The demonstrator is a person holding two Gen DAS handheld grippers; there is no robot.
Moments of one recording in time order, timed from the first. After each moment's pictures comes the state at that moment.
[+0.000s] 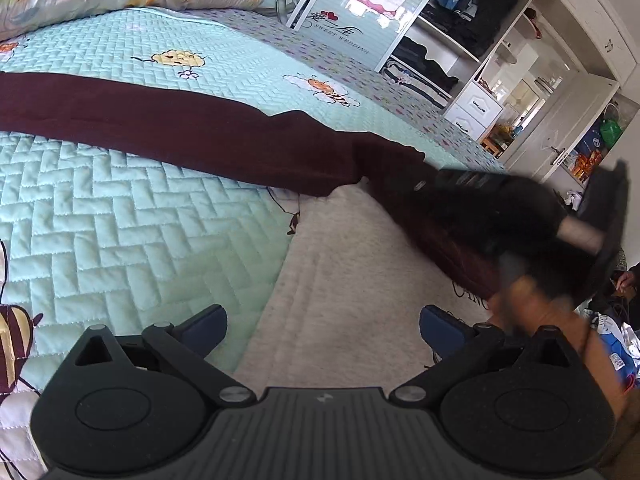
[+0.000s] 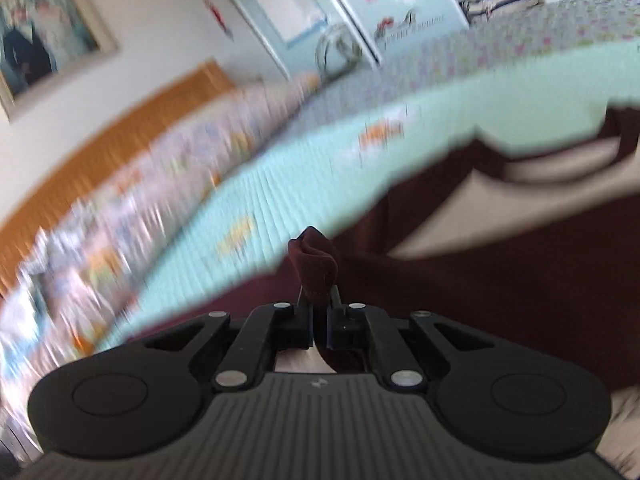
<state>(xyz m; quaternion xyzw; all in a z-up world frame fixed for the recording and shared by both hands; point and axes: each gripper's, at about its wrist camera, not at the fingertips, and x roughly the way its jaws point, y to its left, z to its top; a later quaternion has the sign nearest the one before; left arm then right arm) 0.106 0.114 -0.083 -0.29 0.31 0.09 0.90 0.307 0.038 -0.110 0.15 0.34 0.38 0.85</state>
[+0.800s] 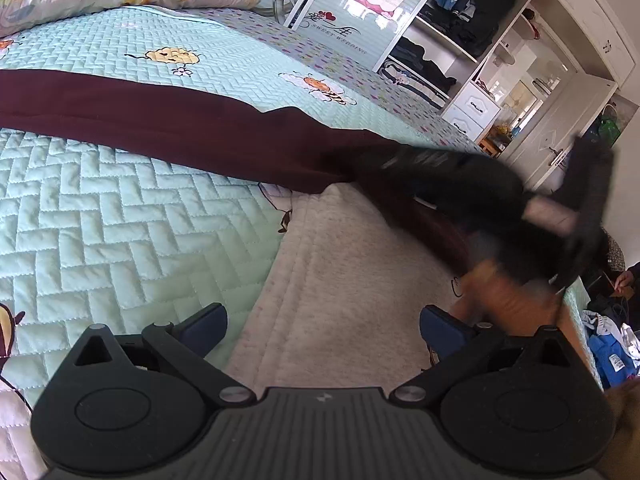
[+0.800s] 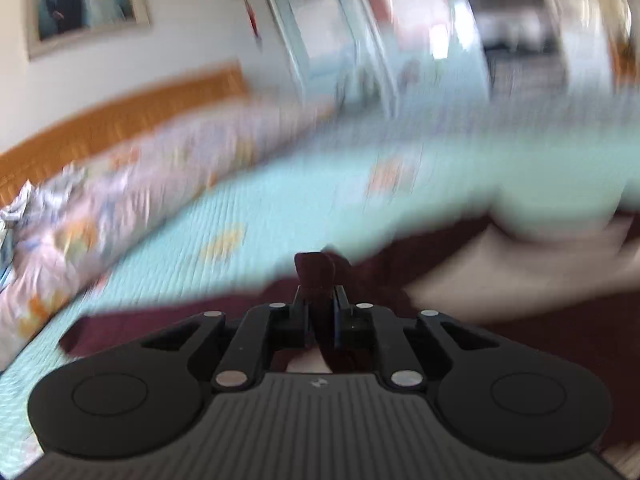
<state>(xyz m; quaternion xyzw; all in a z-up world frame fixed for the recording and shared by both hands) 0.113 0.113 -0.090 -0.29 0.30 0.09 0.90 0.334 0.071 -0.116 0.10 0.31 0.39 0.86</state>
